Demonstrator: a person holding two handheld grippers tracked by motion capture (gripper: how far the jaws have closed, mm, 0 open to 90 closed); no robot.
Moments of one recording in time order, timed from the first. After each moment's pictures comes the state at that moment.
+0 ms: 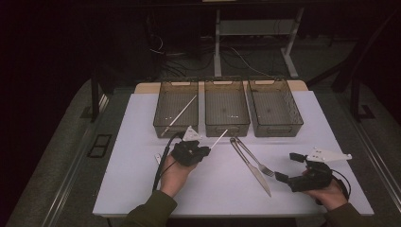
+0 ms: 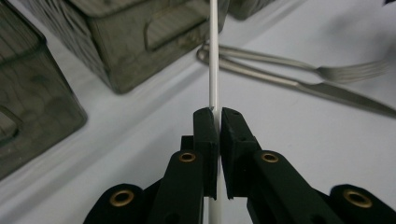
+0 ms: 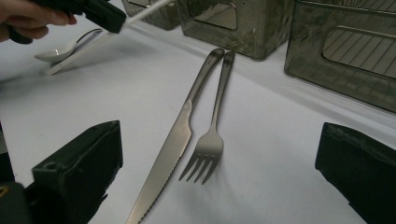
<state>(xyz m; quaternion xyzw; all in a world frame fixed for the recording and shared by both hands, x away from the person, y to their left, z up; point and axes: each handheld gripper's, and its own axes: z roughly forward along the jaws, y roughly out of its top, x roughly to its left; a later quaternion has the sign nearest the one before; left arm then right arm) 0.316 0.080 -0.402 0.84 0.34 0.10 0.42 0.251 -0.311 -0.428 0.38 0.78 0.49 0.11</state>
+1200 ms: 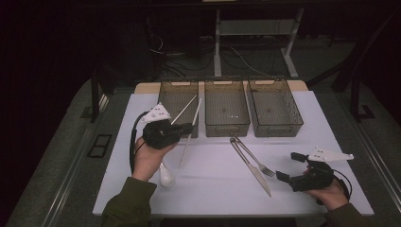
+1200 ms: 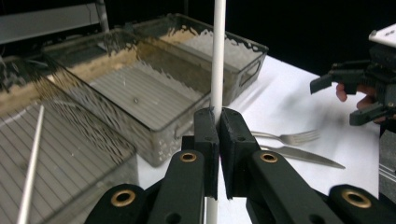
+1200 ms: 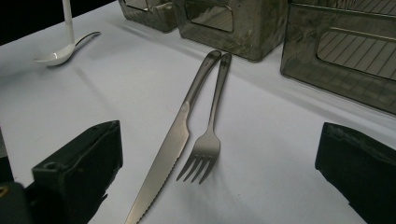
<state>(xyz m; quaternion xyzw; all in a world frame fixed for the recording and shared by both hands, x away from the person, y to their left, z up) 0.327 0.141 -0.320 0.79 0.29 0.11 0.53 0.251 -0.314 -0.427 0.39 0.77 0.49 0.12</state>
